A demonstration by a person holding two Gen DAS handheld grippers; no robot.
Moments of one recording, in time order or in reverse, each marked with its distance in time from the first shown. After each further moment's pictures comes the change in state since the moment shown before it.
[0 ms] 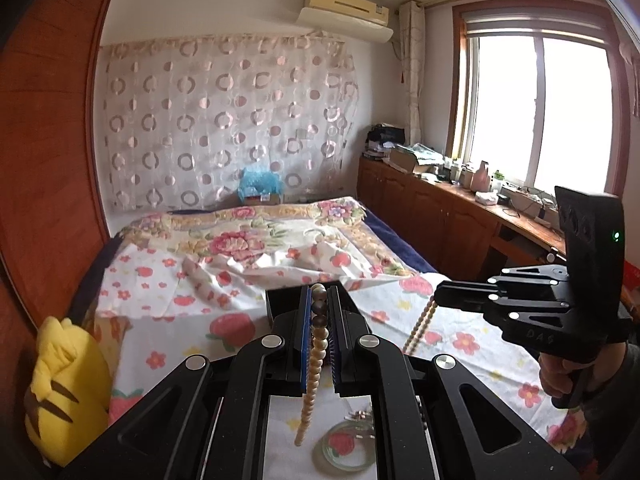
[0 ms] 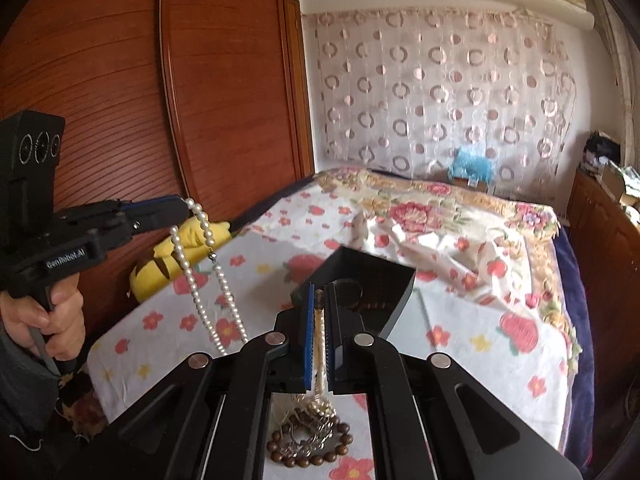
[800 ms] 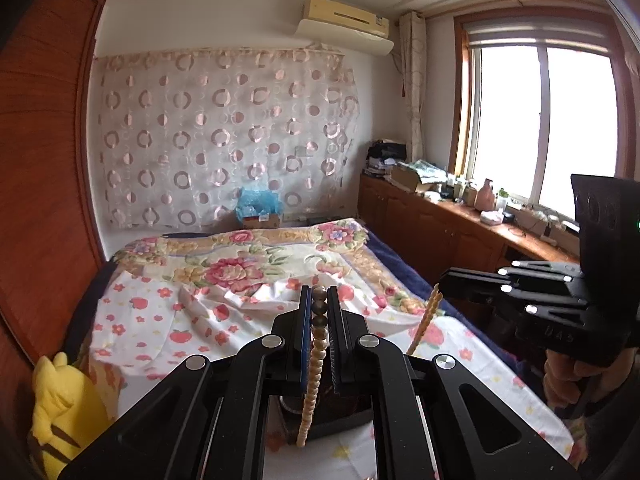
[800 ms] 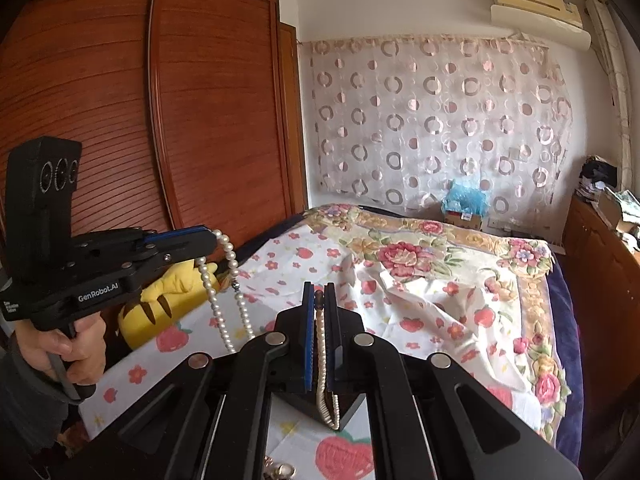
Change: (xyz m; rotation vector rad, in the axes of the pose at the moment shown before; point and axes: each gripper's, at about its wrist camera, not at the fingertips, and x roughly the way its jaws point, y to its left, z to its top) left arm 0.050 0.010 0.068 -0.008 -0.048 -0.014; right arm 0.010 -0.038 0.080 -0.013 -0.096 -0.013
